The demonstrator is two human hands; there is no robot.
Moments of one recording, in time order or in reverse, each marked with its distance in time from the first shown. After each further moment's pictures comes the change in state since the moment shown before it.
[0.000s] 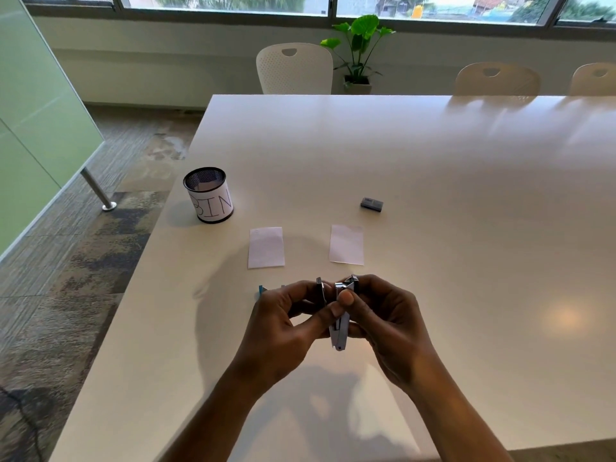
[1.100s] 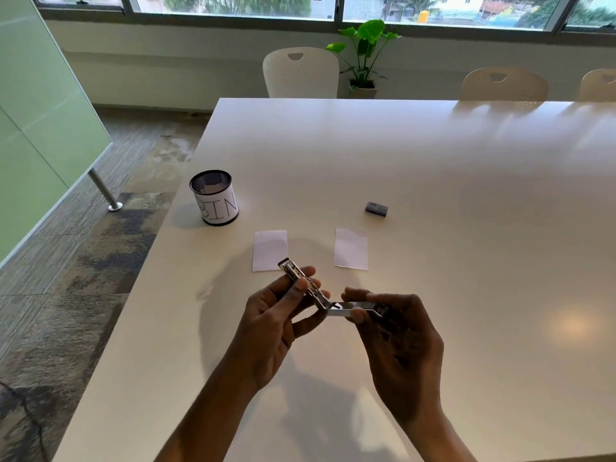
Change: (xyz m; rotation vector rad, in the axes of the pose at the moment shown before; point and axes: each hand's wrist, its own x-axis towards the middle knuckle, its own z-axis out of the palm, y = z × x) left_hand 0.013 -0.008 -0.014 -0.695 0.138 -0.291; right_hand -0.025 0.013 0.013 -0.274 0.286 -0.386
